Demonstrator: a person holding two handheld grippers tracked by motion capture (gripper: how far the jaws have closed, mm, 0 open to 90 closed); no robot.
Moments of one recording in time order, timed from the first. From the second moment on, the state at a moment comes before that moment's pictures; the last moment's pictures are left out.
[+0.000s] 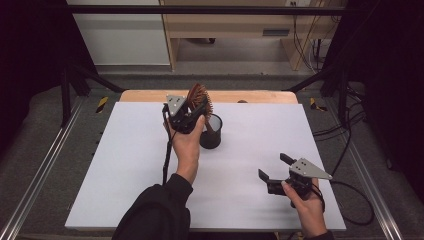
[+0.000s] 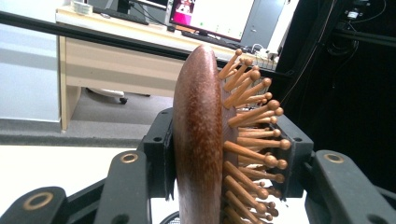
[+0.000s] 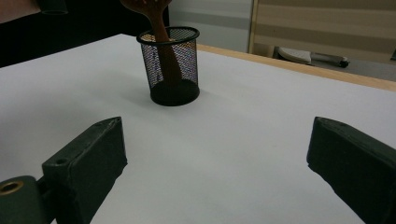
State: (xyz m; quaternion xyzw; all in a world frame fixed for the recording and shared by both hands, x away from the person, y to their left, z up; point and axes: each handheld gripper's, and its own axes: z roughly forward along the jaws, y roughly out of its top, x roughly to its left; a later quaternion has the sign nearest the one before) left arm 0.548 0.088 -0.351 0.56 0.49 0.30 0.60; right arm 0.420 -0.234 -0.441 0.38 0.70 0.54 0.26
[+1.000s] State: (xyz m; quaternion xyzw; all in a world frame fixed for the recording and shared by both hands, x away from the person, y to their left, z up) left arm 0.548 0.085 -0.364 0.56 0.49 0.31 0.59; right arm 0.421 -0.234 -0.441 0.38 0.71 0.53 0.26
